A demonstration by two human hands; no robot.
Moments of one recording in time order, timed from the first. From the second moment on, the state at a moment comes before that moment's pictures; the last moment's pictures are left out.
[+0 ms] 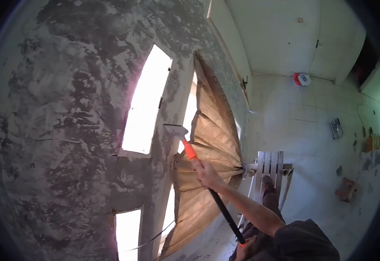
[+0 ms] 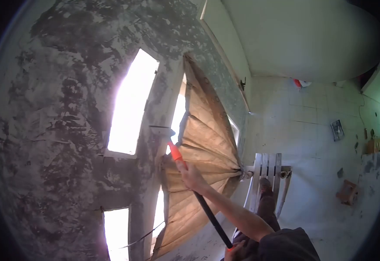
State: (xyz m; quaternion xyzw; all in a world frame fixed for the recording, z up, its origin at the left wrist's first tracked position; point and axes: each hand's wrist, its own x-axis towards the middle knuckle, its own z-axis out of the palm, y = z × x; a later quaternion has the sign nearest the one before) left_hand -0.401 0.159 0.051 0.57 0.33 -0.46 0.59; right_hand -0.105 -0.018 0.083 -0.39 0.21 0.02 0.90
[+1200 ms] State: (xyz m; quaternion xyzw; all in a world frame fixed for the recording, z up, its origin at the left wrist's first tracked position) left_hand -0.379 0.146 0.070 0.66 0.26 -0.44 0.55; right_hand -0.087 -0.043 0.089 -0.41 0.26 0.02 0.87
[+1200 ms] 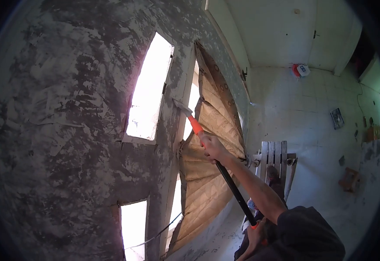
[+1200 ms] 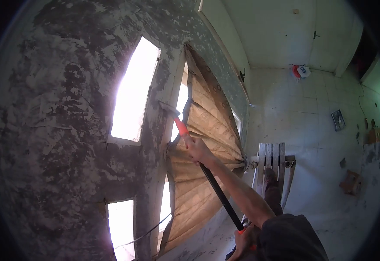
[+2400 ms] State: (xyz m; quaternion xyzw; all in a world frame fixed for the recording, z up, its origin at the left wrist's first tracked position) left_hand -0.387 0.143 0.054 0.71 0.11 -0.38 0.57; right_hand -0.088 -0.037 0.079 -0.50 0.25 0.00 0.83
